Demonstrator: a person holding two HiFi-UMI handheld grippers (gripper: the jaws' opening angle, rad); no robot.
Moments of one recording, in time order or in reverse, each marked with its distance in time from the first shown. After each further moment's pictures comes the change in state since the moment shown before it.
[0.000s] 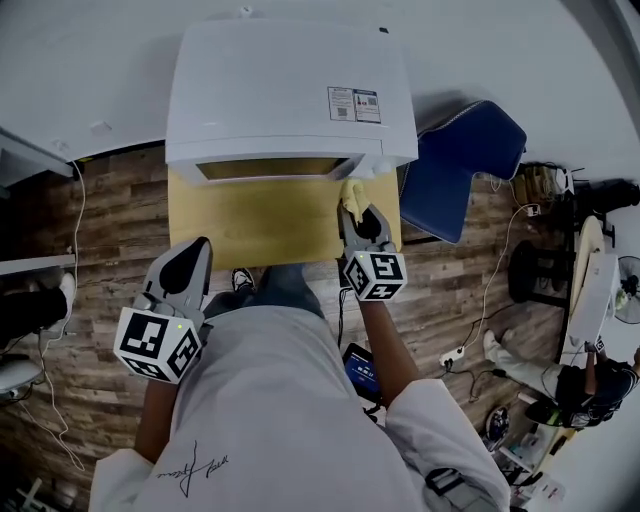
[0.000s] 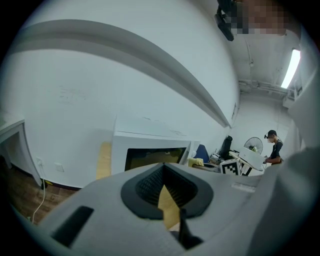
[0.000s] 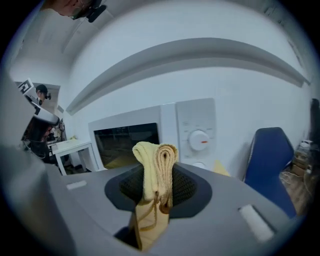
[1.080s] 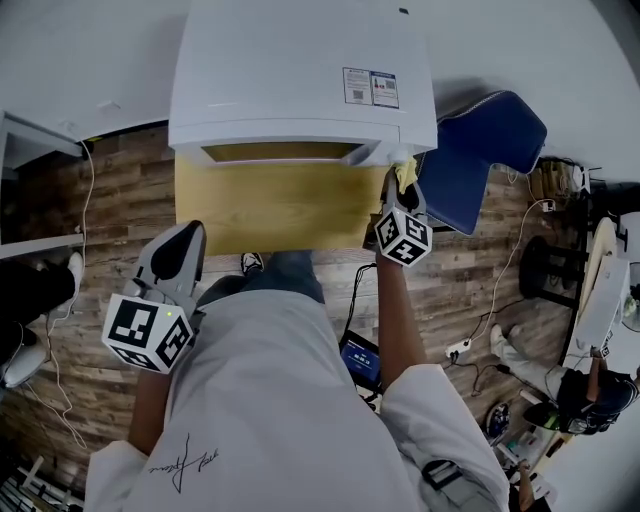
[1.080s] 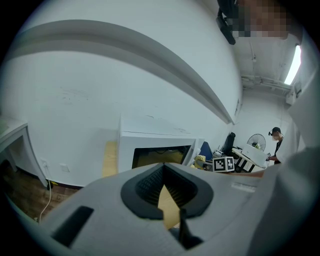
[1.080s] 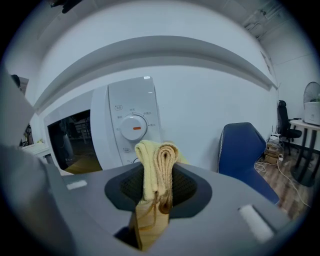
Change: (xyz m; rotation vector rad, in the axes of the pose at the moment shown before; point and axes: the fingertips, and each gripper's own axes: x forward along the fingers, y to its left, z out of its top) left arm -0.003 0.015 0.000 0.010 0.038 0.038; right arm 0.021 -0.117 -0.024 0.100 -0.017 -0.314
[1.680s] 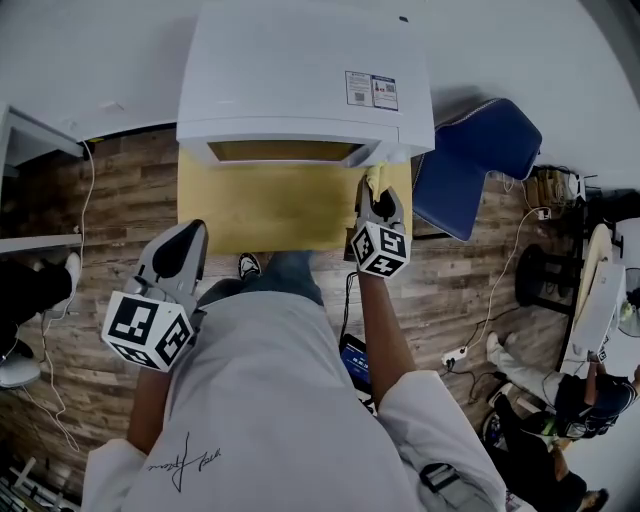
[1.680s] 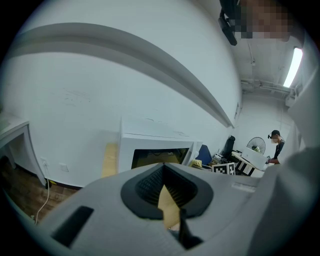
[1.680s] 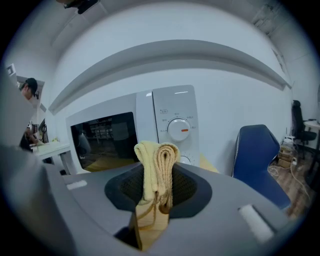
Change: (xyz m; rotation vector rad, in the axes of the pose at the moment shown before) left arm -0.013 -0.005 0.000 -0.014 -0.041 -0.004; right arm -0.023 0.070 -0.003 -0.049 -0.021 0.142
